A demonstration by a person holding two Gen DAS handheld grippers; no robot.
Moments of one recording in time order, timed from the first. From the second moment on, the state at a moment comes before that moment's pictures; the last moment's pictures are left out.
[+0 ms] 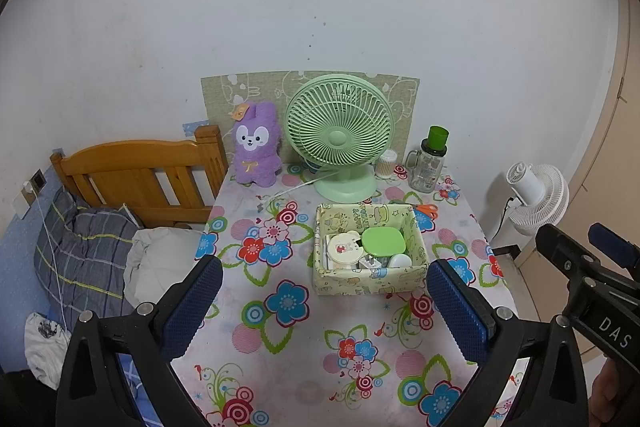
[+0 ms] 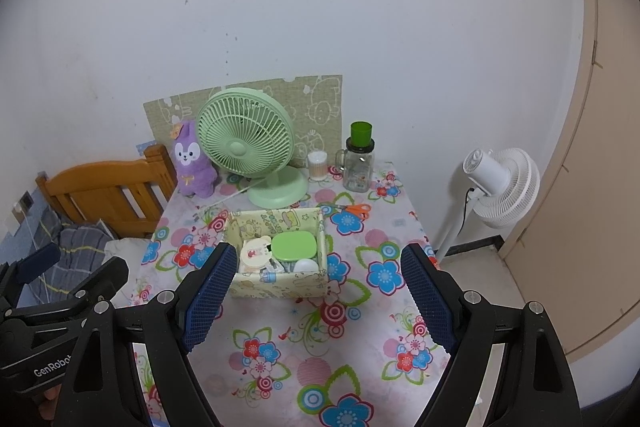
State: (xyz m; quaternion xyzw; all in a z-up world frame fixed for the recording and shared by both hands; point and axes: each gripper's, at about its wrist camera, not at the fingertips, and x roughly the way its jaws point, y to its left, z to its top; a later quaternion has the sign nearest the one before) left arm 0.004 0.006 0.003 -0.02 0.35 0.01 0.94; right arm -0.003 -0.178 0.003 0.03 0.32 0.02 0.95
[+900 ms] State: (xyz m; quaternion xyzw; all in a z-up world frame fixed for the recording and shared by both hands) left arm 0.019 0.006 -0.004 -0.02 0.36 0.01 0.93; right arm 0.011 -0.177 -0.004 0.03 0.33 0.02 0.94
